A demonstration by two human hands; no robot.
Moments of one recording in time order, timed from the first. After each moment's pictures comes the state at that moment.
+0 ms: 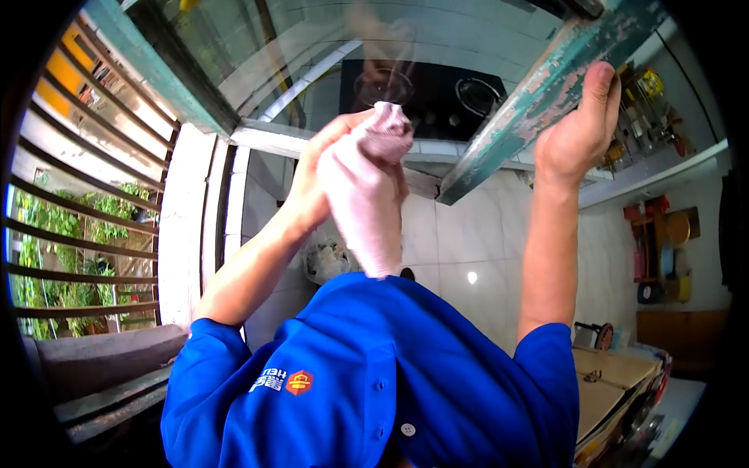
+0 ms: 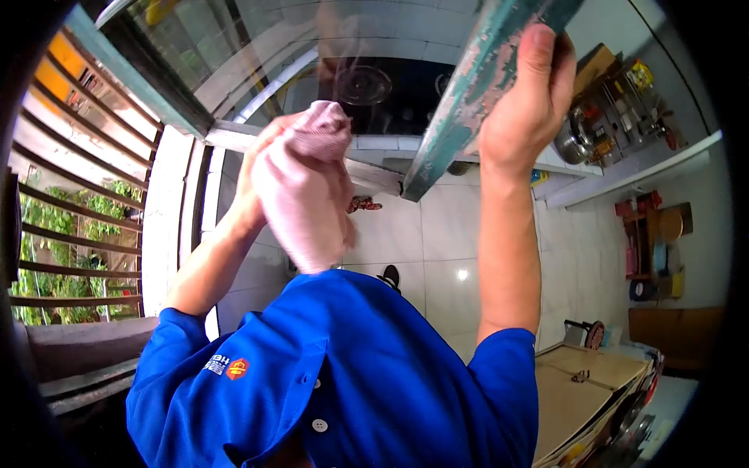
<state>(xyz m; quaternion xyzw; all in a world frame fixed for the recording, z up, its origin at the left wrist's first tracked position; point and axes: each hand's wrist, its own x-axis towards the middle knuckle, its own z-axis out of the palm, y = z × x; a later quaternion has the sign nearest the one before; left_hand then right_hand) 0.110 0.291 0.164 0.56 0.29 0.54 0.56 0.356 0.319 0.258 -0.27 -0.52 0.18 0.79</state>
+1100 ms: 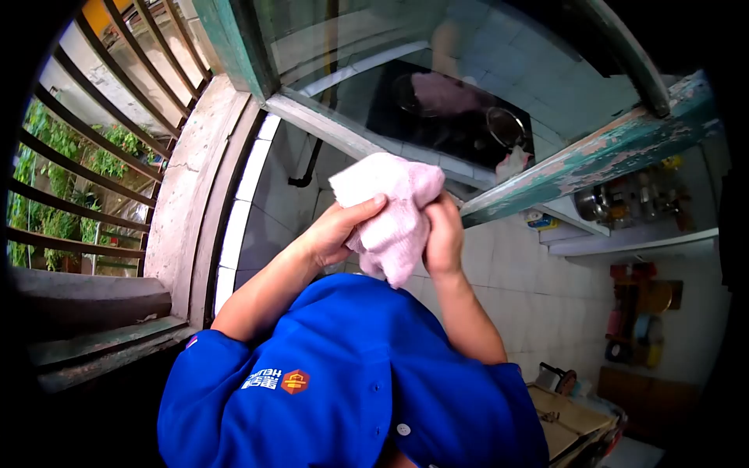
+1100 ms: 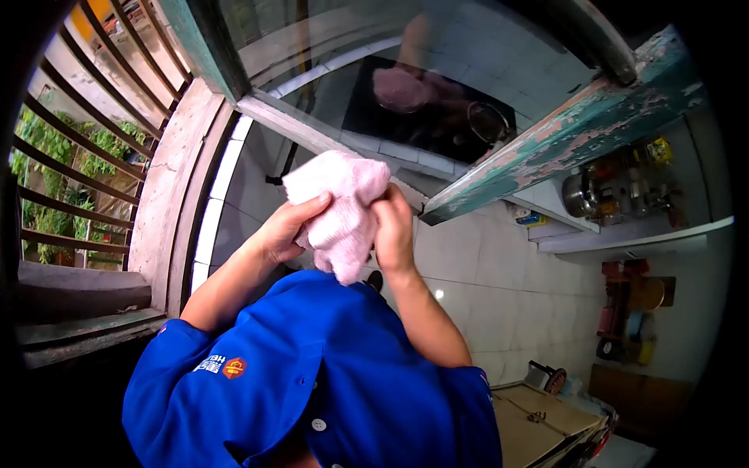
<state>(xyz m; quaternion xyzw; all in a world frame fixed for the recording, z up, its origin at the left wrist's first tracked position) 0.084 0.234 0.082 0.21 0.27 0.49 0.80 0.262 0.253 0.093 -0.37 -0.47 0.60 0.53</state>
